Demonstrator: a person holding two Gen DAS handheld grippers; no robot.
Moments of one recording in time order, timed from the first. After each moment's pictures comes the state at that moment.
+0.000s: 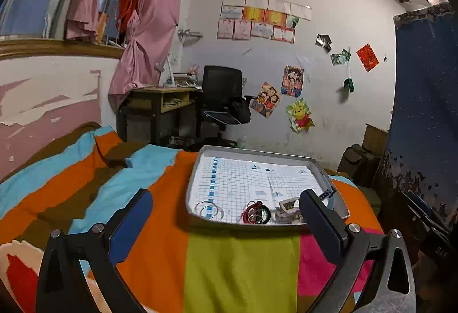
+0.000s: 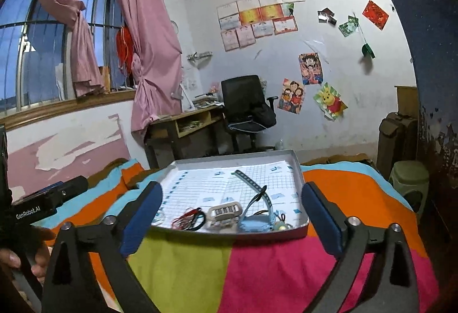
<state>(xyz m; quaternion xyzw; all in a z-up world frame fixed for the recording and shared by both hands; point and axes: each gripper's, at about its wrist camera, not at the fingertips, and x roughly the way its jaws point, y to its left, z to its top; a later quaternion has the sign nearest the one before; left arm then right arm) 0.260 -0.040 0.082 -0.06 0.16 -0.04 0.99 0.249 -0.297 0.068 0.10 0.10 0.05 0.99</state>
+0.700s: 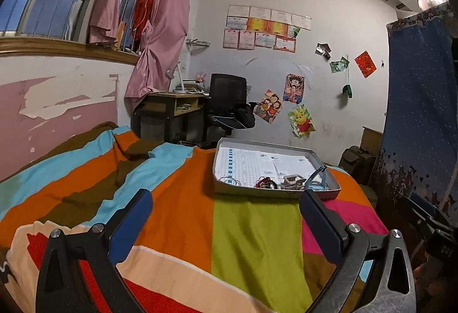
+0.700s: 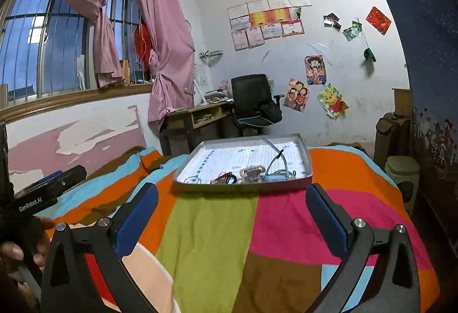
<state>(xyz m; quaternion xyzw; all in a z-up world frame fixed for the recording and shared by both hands) 0.149 0.003 0.062 -0.06 0.14 -0.03 0.99 0.109 -0.265 0.062 0.09 0.11 0.06 0.99</state>
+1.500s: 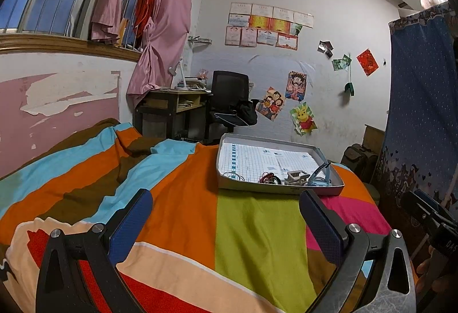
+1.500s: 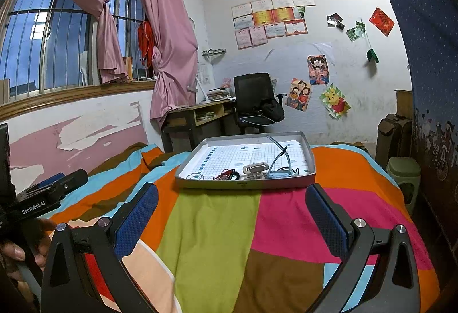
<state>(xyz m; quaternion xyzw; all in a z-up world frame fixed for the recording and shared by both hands) 0.150 0.007 0.058 -0.06 0.14 -0.03 0.99 0.107 -0.260 0.063 0.08 0.11 0.06 0.99</state>
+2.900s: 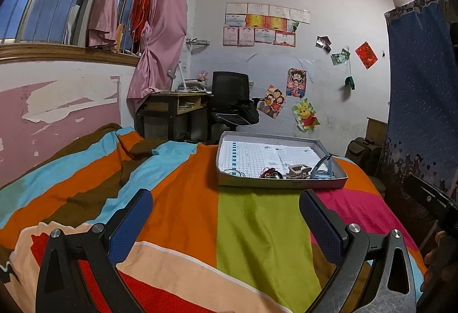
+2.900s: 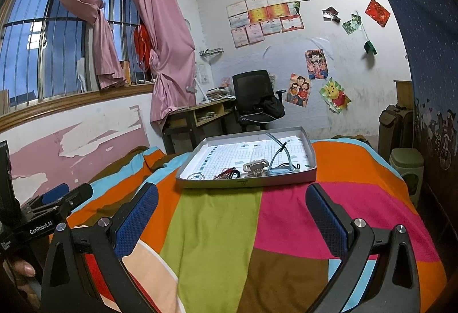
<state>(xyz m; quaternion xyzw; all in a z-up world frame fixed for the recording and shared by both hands) 0.146 -0.011 0.048 -0.03 0.14 -0.02 0.99 0.110 -0.245 0.063 0.09 0.11 0.06 0.99</state>
